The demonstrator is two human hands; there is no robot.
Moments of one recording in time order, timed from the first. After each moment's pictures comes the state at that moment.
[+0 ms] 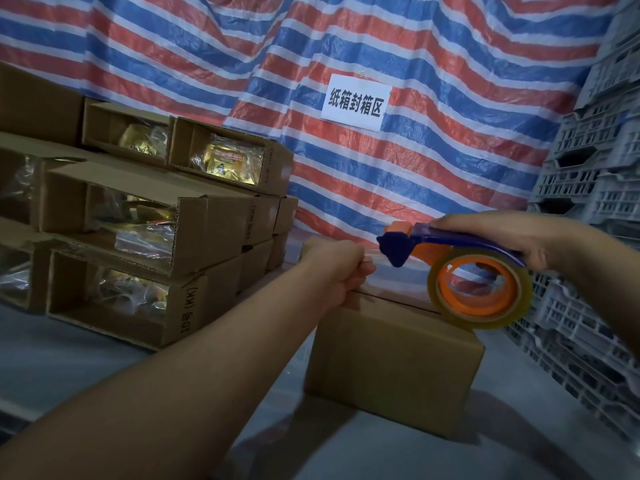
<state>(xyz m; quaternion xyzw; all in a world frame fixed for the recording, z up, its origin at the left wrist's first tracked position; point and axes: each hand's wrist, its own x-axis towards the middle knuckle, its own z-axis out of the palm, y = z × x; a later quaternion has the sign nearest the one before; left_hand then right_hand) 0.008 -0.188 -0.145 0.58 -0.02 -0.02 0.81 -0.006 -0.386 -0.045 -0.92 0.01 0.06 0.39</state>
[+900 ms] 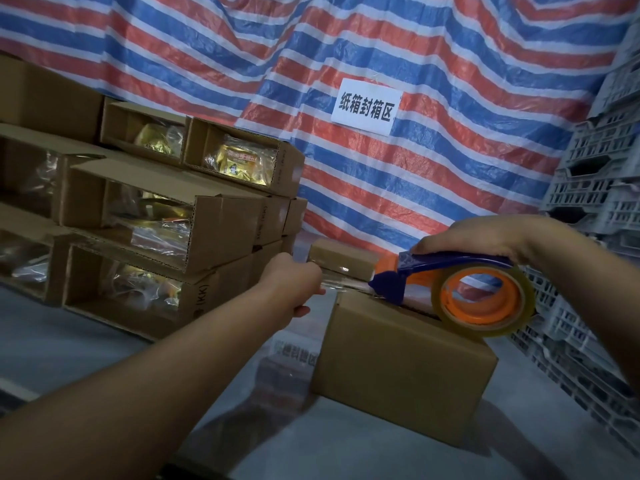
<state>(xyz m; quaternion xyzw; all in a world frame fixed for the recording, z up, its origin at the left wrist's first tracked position) 0.025 -0.135 -0.187 0.72 0.05 0.09 0.69 0.013 -0.356 -0.043 -0.99 -0.02 0.06 0.14</state>
